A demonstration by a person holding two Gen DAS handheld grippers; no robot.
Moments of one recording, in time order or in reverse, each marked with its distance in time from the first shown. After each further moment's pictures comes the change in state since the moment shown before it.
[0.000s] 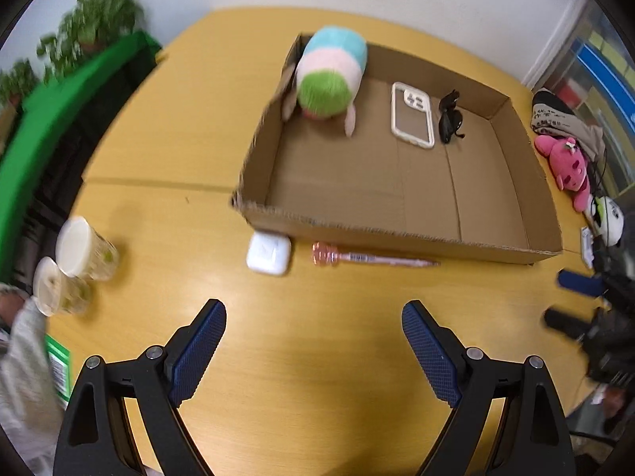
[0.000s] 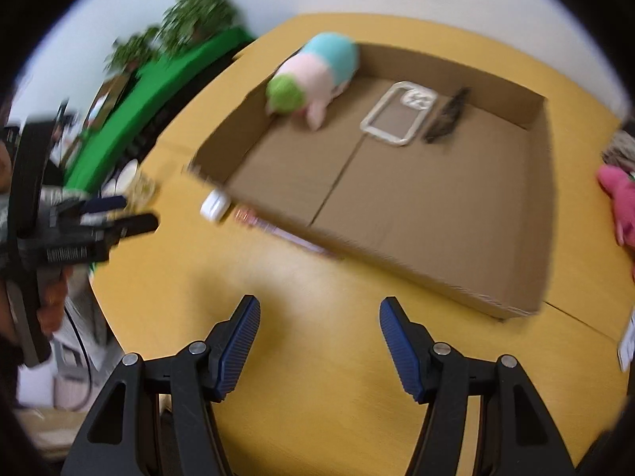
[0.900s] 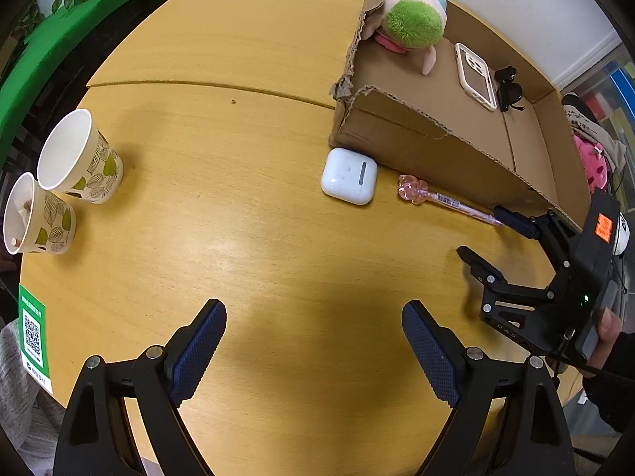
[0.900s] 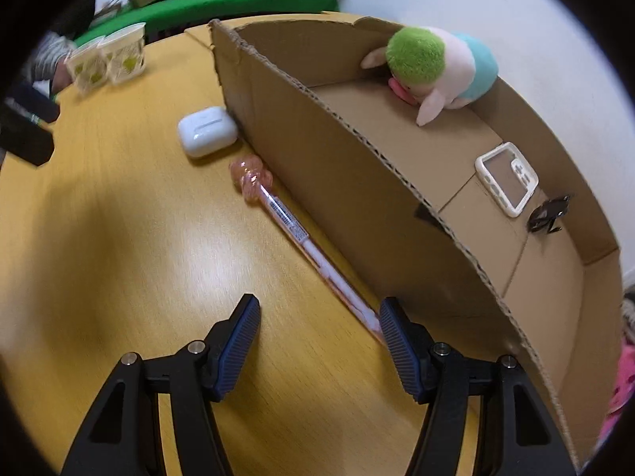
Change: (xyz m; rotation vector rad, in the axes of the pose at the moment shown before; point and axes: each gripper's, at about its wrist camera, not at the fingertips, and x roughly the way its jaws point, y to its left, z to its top) left arm 0.047 0.076 -0.034 -0.096 0.146 -0.041; right arm 0.158 0.069 0.004 -0.434 -0.066 -0.206
